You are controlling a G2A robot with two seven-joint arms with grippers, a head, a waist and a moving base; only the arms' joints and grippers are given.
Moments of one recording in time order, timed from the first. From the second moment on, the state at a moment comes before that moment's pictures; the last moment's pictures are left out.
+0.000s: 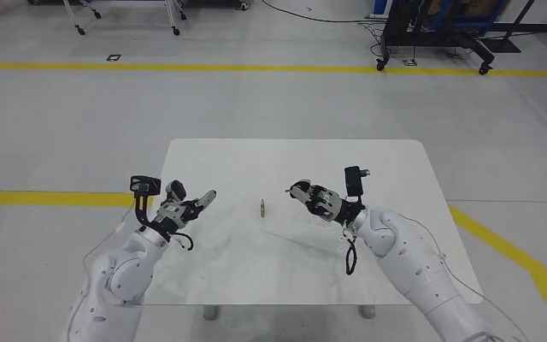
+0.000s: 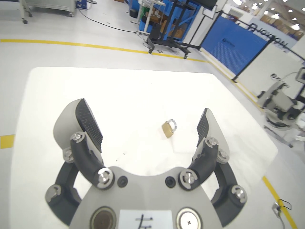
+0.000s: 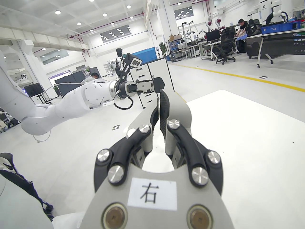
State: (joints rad) left arm 1.60 -1.16 -1.55 -1.79 0.63 -0.37 -0.36; right arm -1.18 -1.17 1.04 -1.28 -0.71 -1.00 -0.17
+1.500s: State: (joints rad) left arm 1.23 -1.14 -1.28 -1.40 -0.28 -0.55 -1.10; right arm -0.91 -1.27 0.67 -0.98 0.48 -0.91 0.77
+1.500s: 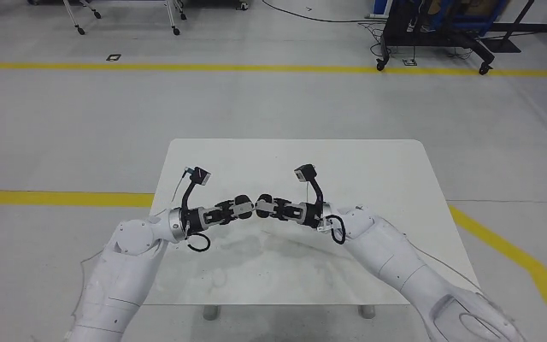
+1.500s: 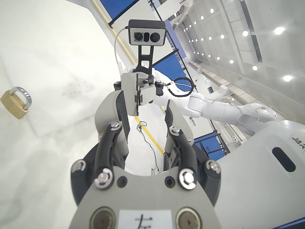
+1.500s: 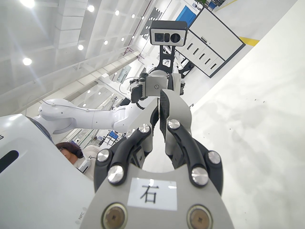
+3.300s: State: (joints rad) left arm 1.22 -1.11 -1.24 -1.39 -0.28 -0.54 -1.09; right arm -0.90 -1.29 0.77 -0.89 0.52 -0.89 0.93
